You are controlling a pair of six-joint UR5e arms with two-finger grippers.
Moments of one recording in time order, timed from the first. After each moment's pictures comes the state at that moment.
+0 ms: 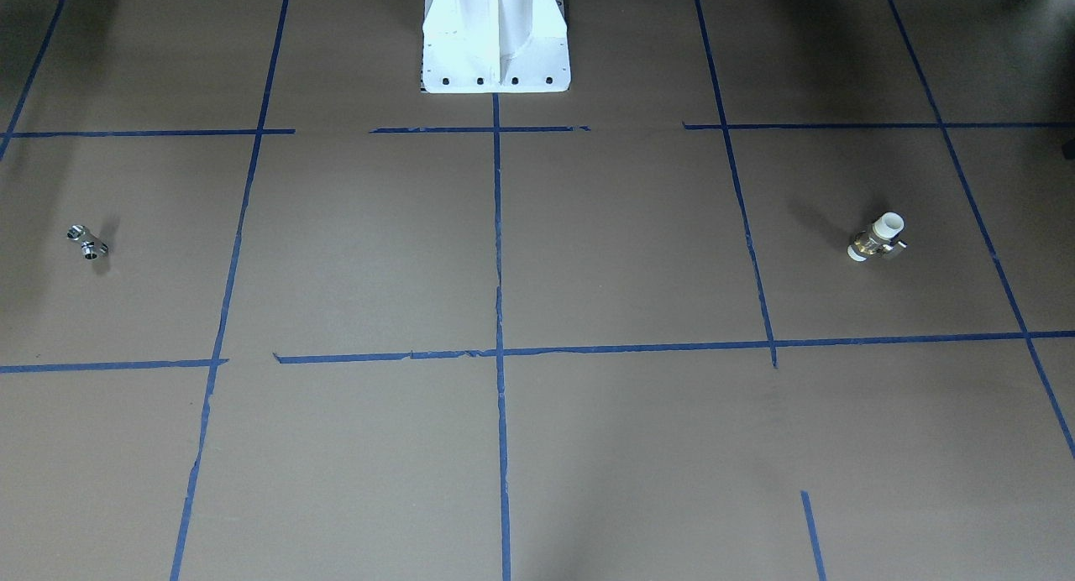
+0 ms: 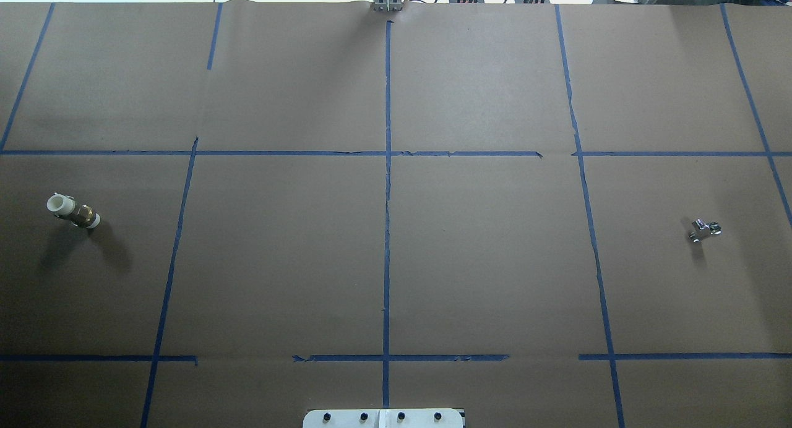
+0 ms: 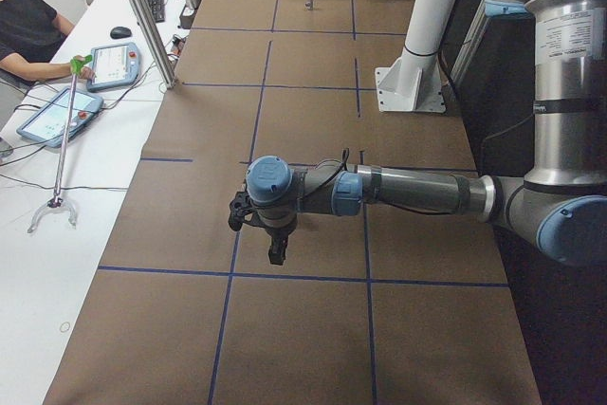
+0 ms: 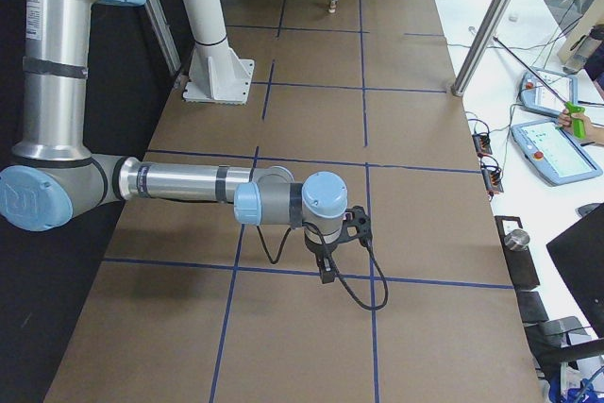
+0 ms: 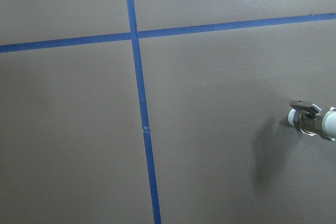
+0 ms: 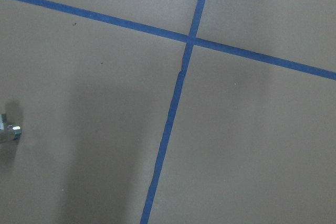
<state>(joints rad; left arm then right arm) -1.53 -1.45 -1.77 -1.52 -2.45 0.07 1.57 -1.72 1.71 -1.53 2.35 -0.22</state>
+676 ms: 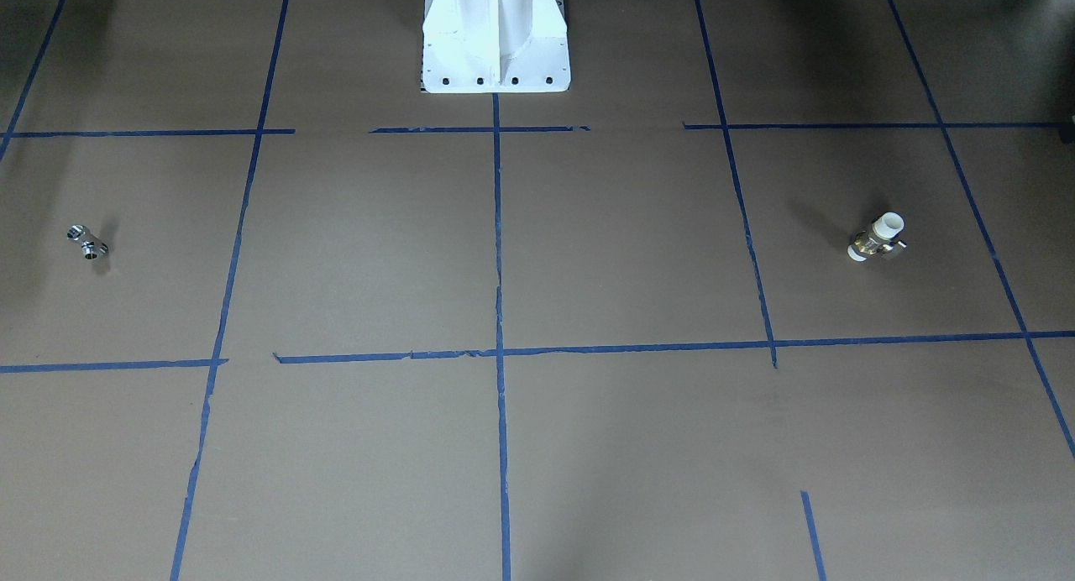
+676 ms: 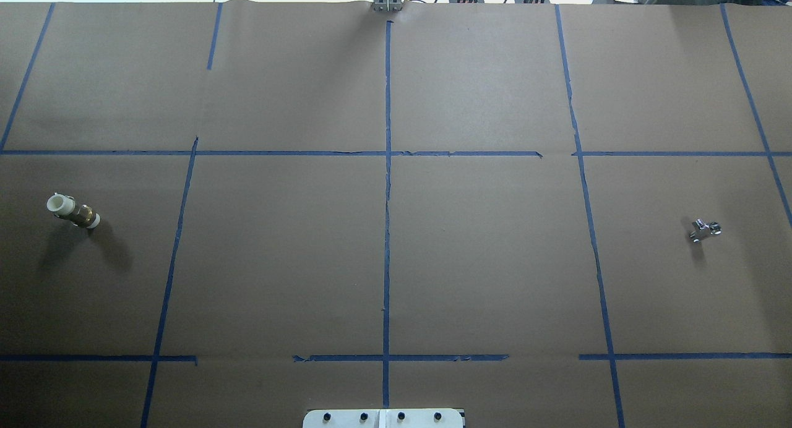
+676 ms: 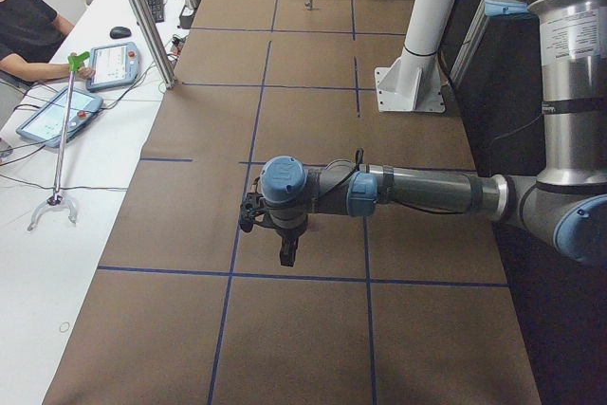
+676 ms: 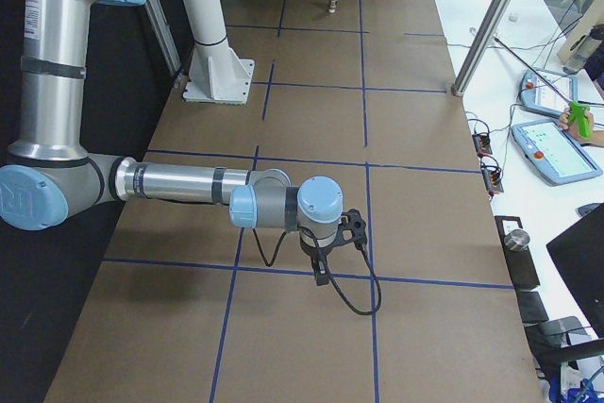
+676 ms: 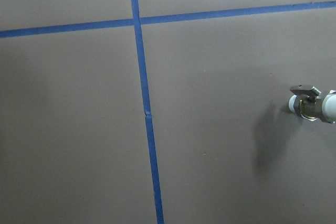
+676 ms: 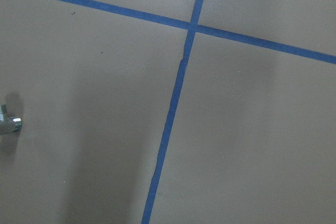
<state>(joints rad) -1.53 -1.40 -1.82 -1.53 -2.45 0.06 1.57 -1.73 1.70 -1.52 2.36 -0.22</state>
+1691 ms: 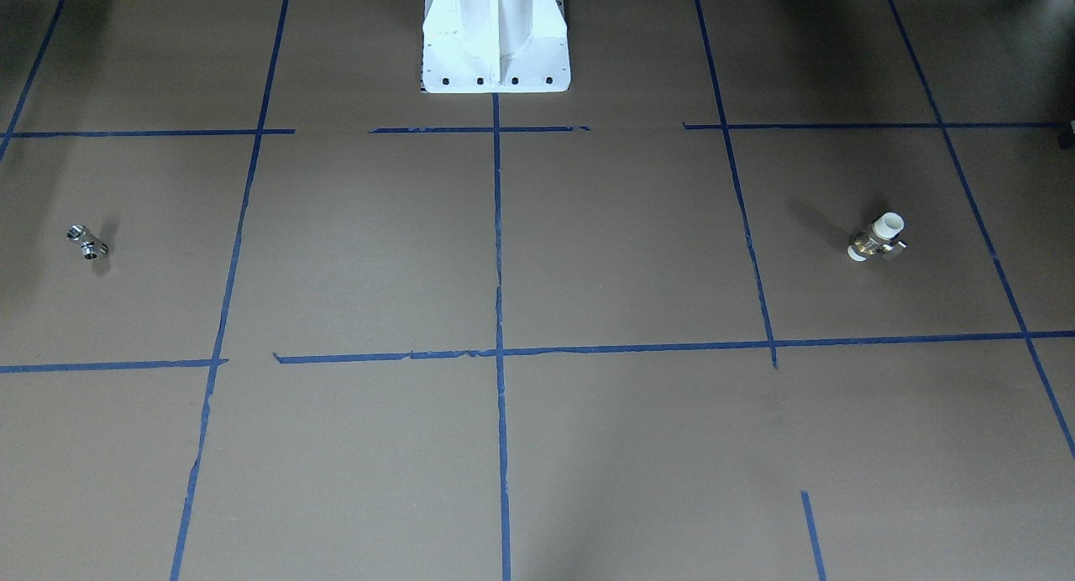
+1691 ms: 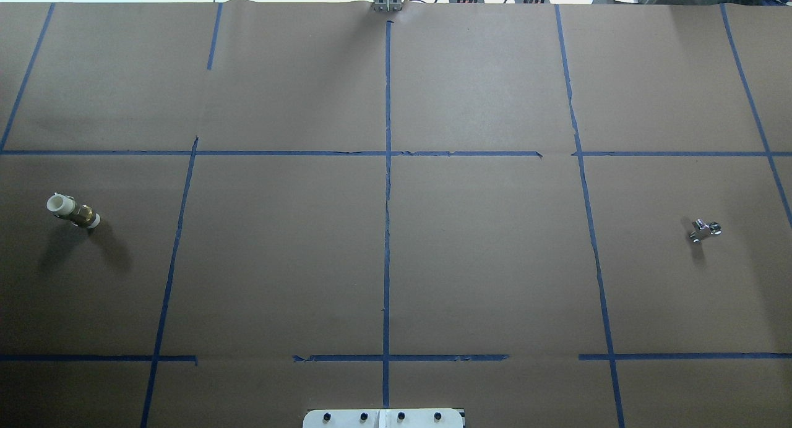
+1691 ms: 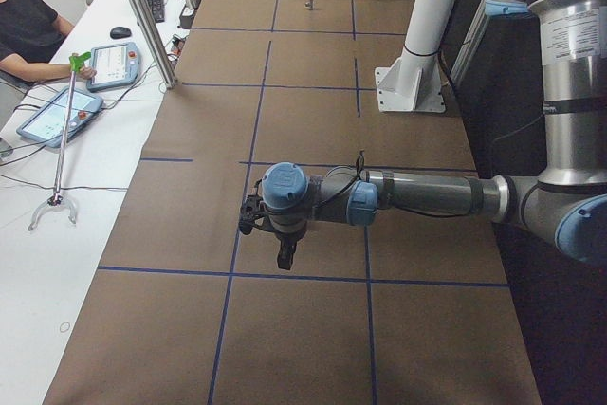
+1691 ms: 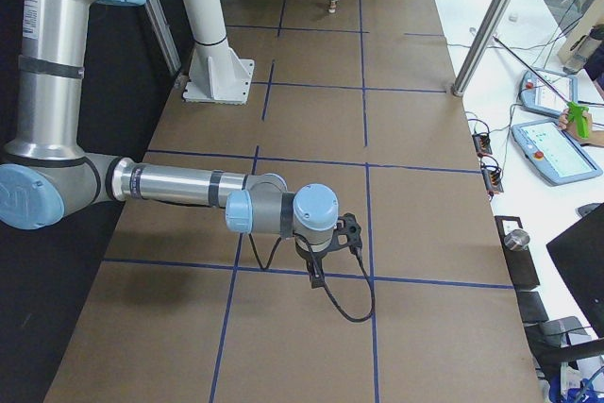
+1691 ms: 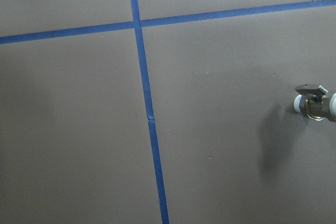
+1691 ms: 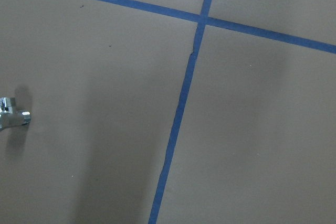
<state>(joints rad) -1.52 -1.39 -1.79 -1.62 -2.45 0.03 1.57 -1.75 1.69 -1.49 2.40 -0.23</state>
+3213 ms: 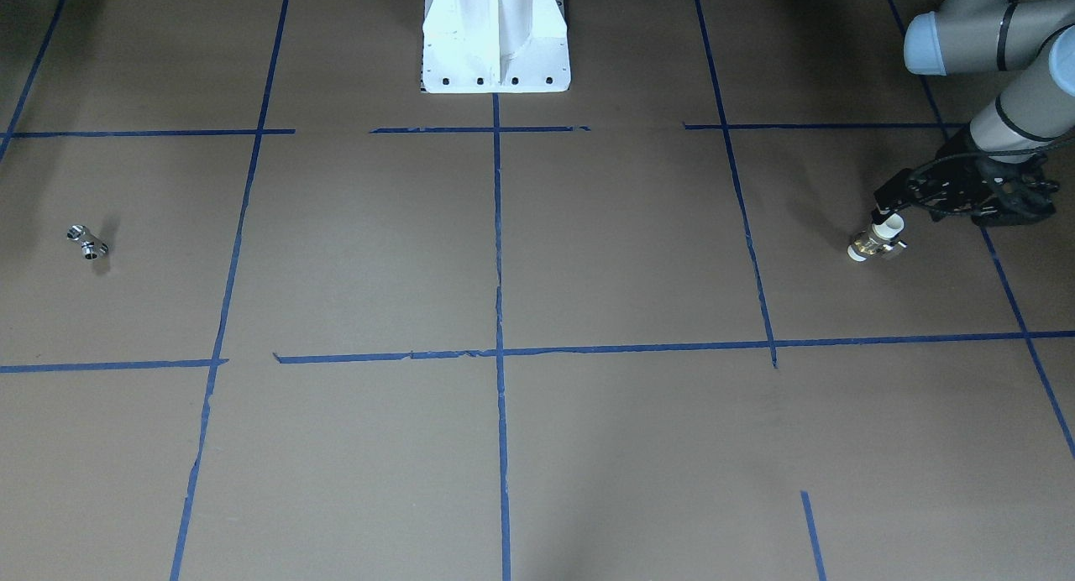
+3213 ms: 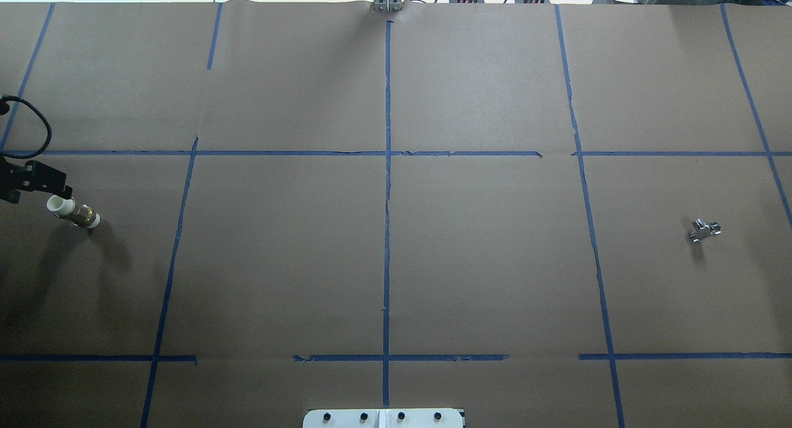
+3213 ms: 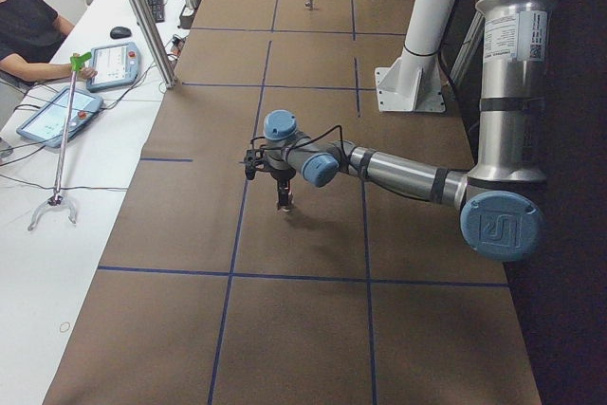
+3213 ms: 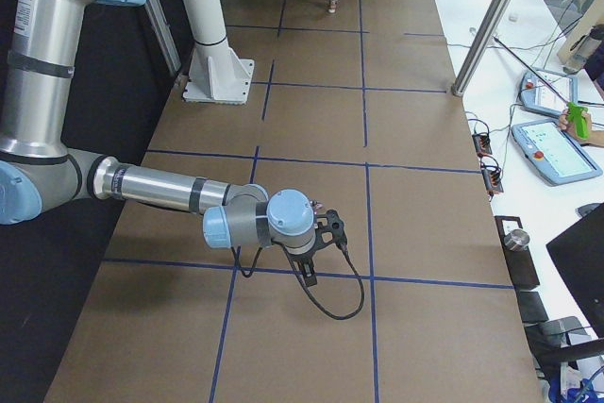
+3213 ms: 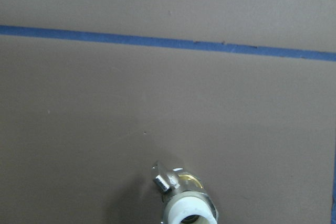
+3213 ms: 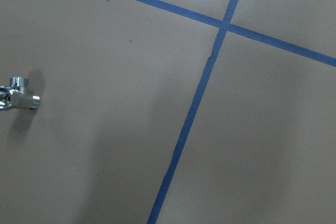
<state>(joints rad) -1.03 -1.53 -1.78 -1.96 -2.25 -0.81 1.55 -1.84 1.69 -1.26 2.42 -0.22</state>
